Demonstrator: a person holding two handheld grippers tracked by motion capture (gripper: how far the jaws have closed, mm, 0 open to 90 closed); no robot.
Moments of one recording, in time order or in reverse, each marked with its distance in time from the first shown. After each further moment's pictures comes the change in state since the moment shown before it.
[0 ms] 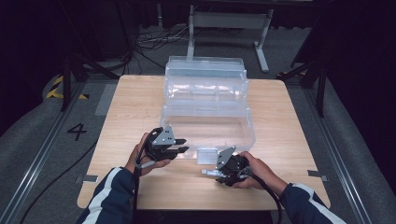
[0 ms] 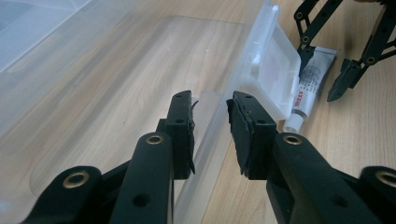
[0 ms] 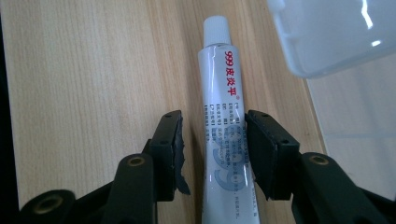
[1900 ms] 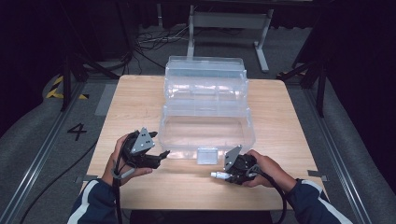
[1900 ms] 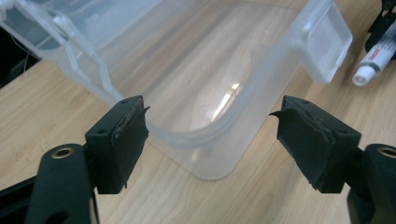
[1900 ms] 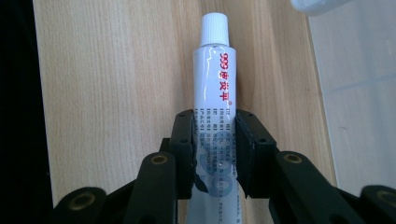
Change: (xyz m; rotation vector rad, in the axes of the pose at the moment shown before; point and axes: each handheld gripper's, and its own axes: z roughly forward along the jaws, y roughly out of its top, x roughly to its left) left arm -0.012 -0.025 -0.058 0.034 0.250 -0.091; right arm -0.004 -0.013 -0.021 0.088 0.054 -0.046
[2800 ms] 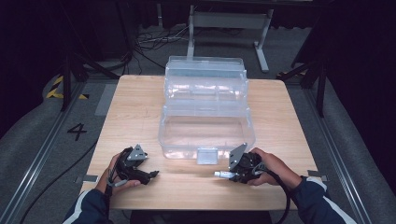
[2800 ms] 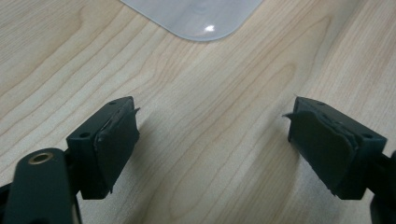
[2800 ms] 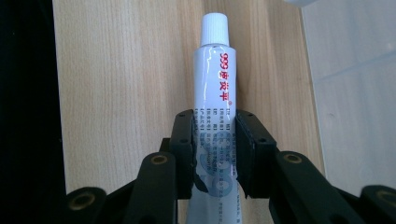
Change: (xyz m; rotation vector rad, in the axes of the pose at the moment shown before) left arm 0.009 -0.086 0.036 0.177 -0.119 -0.155; right arm -0.003 -0.007 -0.015 -0.003 0.012 -0.021
